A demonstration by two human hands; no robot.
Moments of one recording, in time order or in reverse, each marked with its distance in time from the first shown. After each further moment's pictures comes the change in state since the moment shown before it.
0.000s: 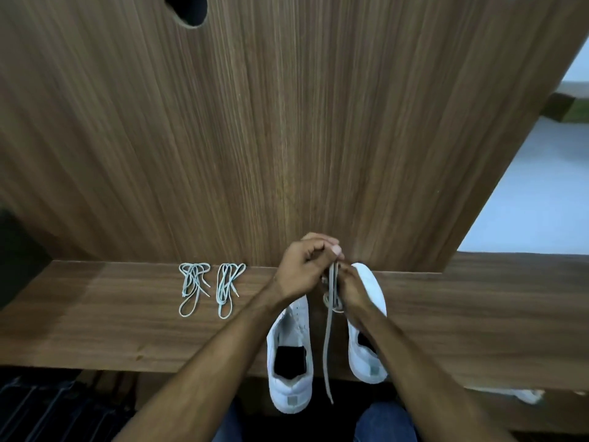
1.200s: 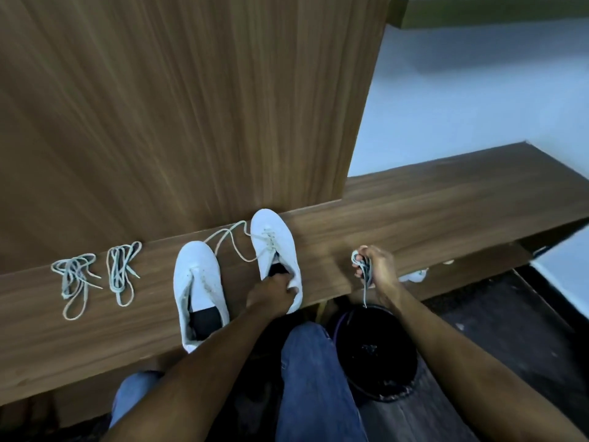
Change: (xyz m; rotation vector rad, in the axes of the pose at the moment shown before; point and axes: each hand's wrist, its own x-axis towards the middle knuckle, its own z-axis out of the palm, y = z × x) left_hand -0.059 -0.098 0.157 0.770 -0.545 -0.403; right_hand -0.085 0.058 -0.225 0.119 0.668 0.145
